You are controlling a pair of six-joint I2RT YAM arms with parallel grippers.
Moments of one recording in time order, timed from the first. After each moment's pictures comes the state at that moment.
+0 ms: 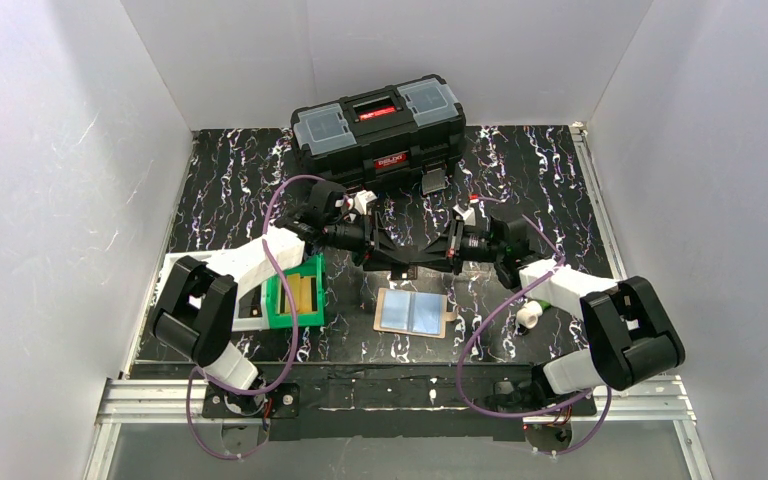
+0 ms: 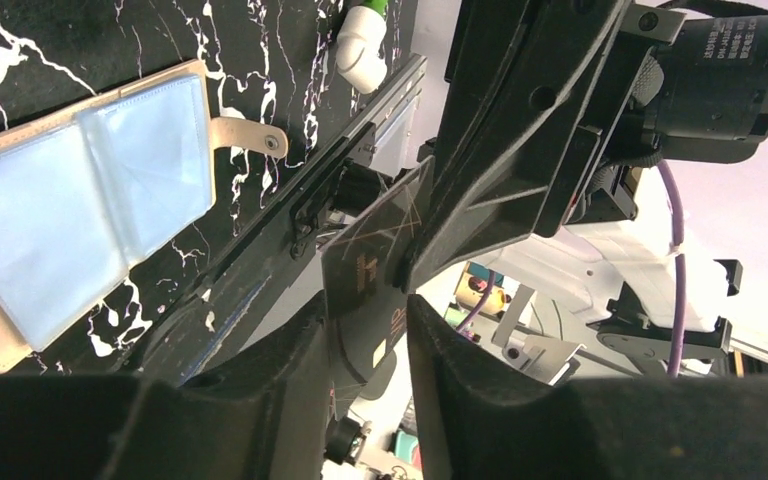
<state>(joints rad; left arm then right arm) -0.52 1.58 0.99 -0.13 0.90 -1.05 0.40 1.41 0.59 0.47 -0.94 1.32</state>
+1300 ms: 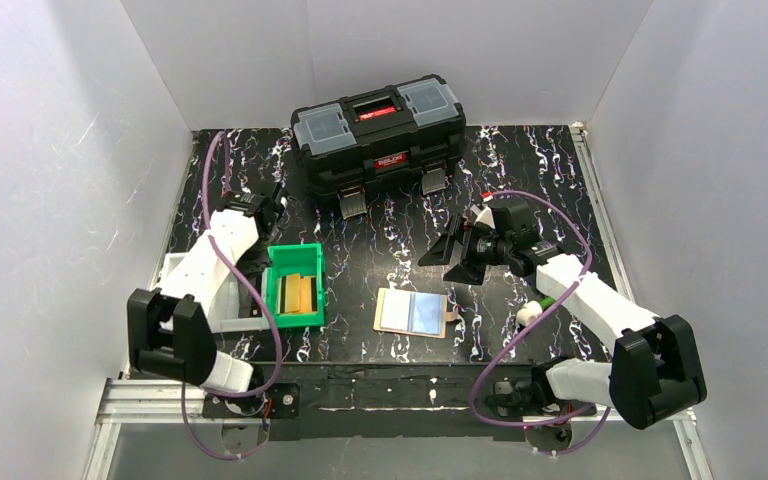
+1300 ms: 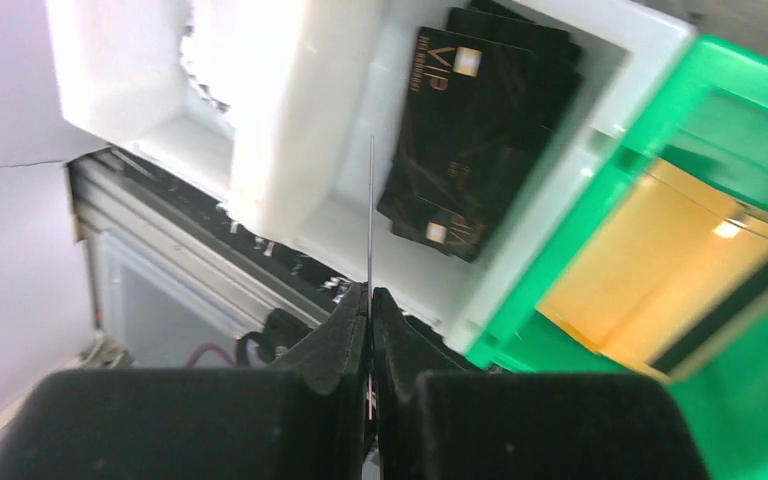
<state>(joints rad) -0.25 1.41 1.18 -1.27 -0.52 -0.55 0.41 1.23 0.77 -0.30 -0.59 0.82</state>
